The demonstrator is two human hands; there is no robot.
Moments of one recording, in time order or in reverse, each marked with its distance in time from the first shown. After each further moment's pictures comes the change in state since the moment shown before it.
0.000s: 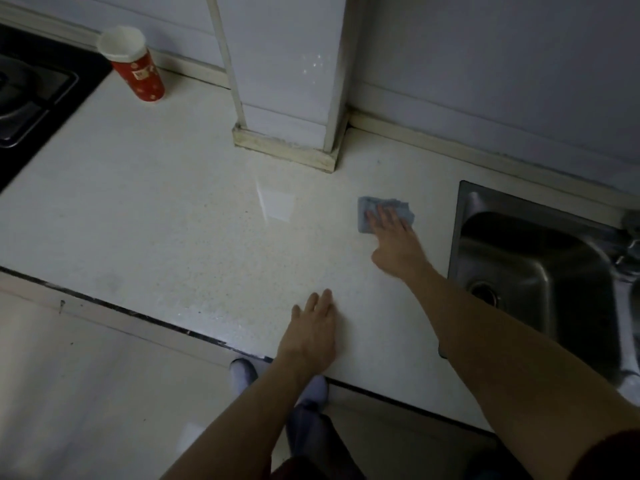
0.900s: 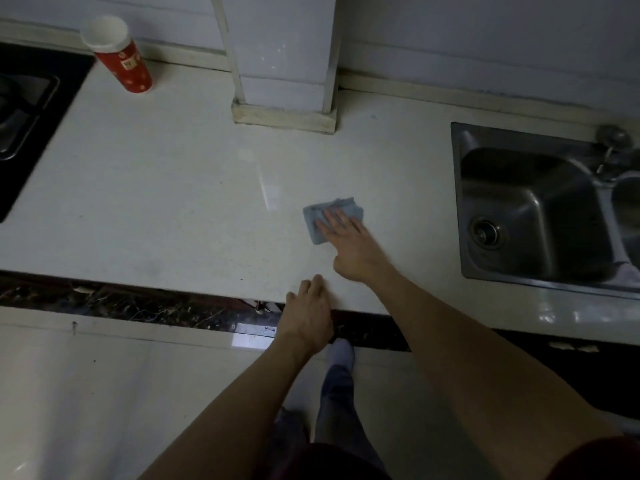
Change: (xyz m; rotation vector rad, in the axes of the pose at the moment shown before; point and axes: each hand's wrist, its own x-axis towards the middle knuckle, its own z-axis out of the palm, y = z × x) left_hand -0.071 -0.072 0.027 0.112 0.056 0.096; right_hand -0.073 -0.141 0.066 0.024 0.032 -0.134
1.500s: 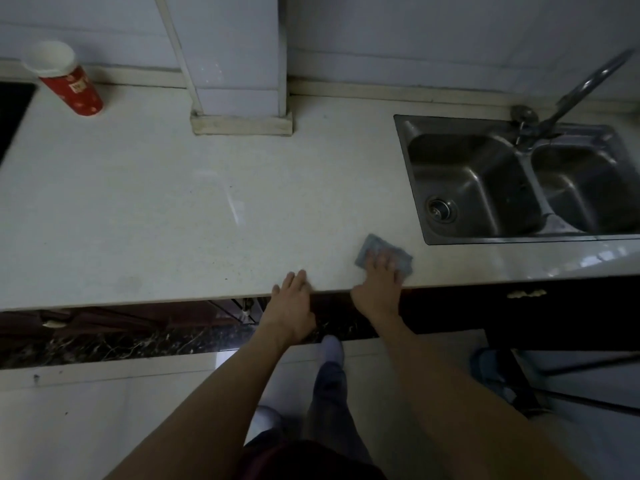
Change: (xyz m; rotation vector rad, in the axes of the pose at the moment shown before) left_hand -0.006 -0.024 0.021 -0.018 0.021 0.180; right_hand -0.125 -0.030 0.049 0.300 0.203 0.793
